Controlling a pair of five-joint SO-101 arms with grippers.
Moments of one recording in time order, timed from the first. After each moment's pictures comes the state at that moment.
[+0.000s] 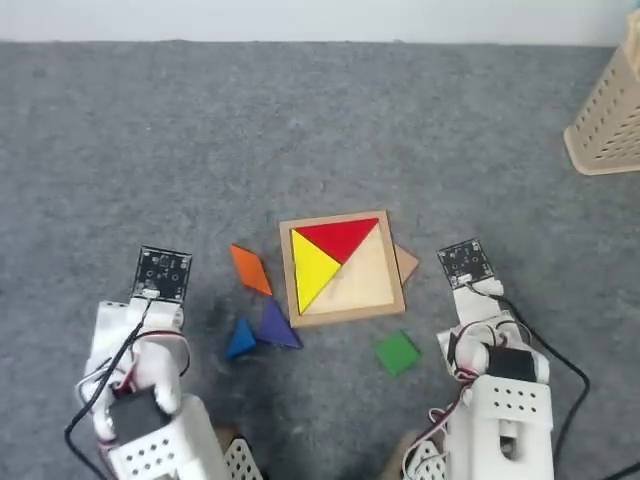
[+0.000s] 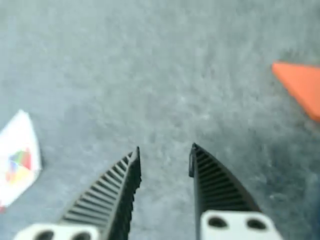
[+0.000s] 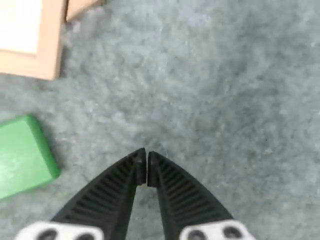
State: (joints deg) left arm -30.0 -103.4 87.8 68.6 -27.9; right arm 4.5 -67.0 87.0 54.9 25.0
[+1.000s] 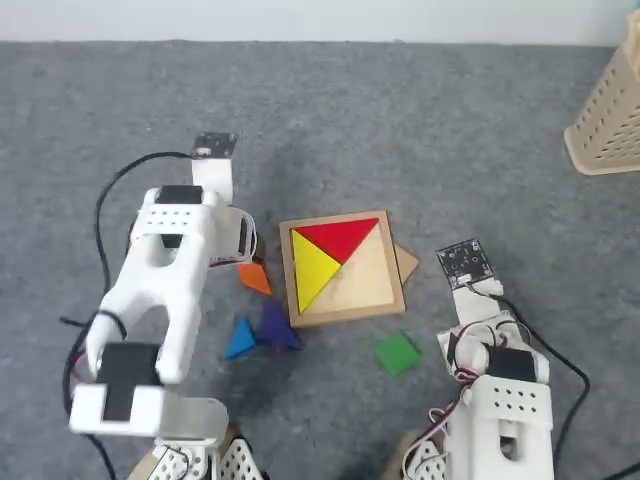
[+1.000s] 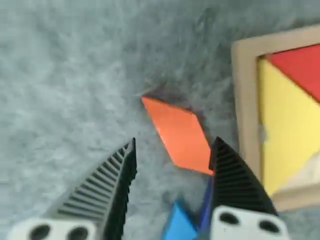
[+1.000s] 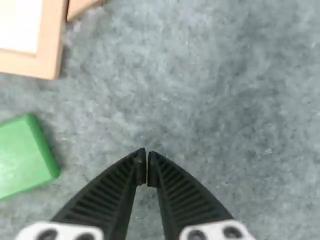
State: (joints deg) left arm -4.7 0.6 31.1 66.6 4.5; right arm 4.5 -67.0 87.0 54.9 25.3
